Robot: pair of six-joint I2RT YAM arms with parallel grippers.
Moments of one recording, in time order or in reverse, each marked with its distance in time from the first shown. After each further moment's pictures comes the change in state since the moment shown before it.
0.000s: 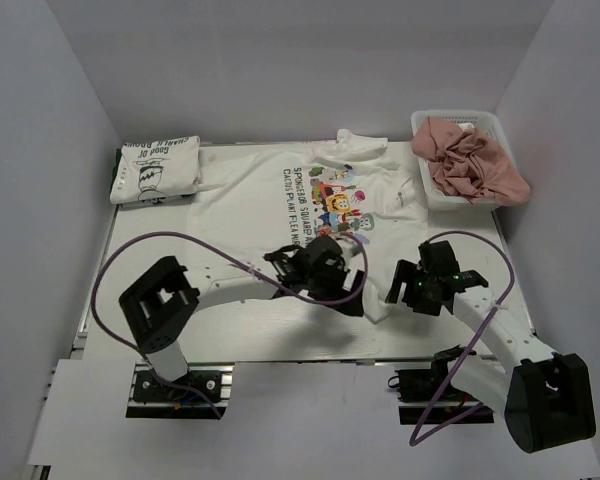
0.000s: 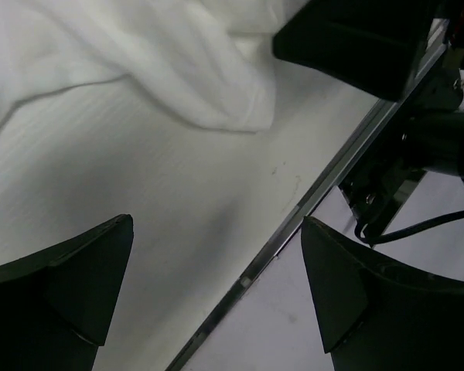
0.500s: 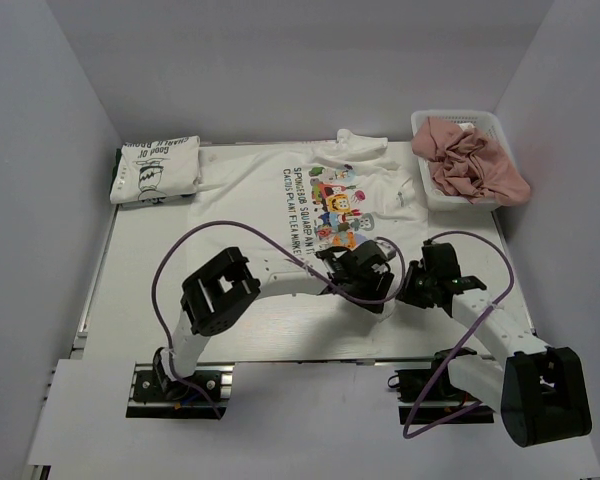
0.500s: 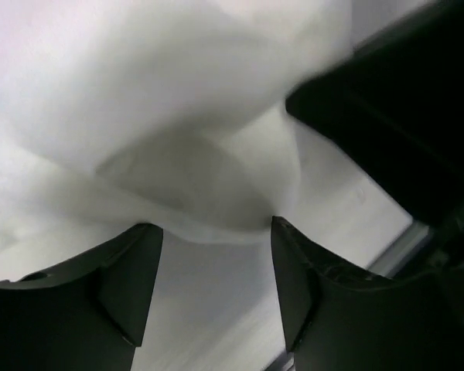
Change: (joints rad) left arm -0.127 0.391 0.385 -0.121 -0.178 0.019; right arm -0.045 0.027 -0.085 0.202 0.001 -0.009
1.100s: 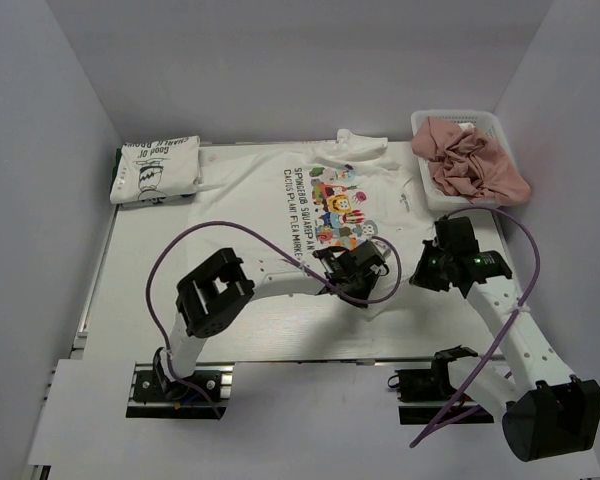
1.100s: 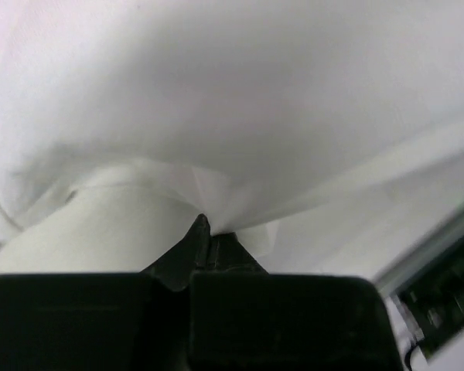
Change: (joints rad) left arm -0.006 0.011 0.040 -0.102 -0.125 -0.026; right arm -0.005 -0.073 0.343 -0.389 0.045 0.006
